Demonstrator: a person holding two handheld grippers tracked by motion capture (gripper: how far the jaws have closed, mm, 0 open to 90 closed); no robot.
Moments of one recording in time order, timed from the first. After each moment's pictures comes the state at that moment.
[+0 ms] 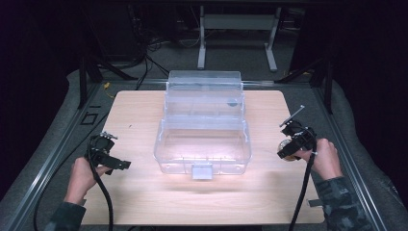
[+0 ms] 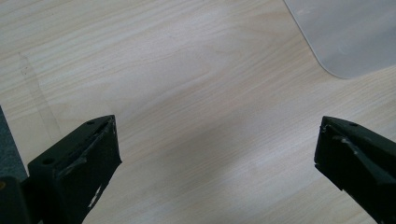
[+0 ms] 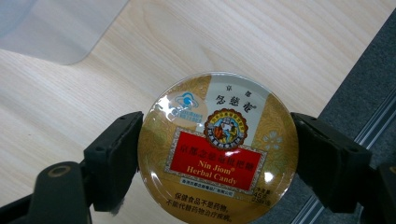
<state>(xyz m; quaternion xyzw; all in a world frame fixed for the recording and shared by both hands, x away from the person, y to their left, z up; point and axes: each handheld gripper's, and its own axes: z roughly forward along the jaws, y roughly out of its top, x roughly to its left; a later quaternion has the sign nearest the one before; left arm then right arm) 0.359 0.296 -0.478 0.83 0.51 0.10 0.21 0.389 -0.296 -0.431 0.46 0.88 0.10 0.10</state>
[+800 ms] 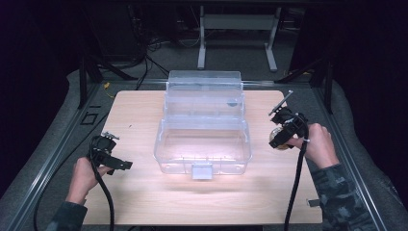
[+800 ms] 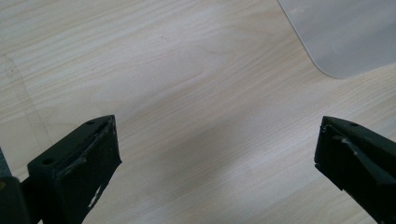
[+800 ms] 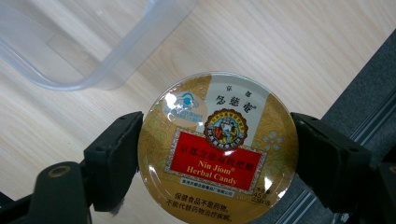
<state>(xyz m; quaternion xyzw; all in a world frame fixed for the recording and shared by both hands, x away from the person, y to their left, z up) 0.360 0.293 -0.481 0.83 0.51 0.09 0.21 0.397 -0.255 -0.382 0.41 0.90 0.09 0.13</state>
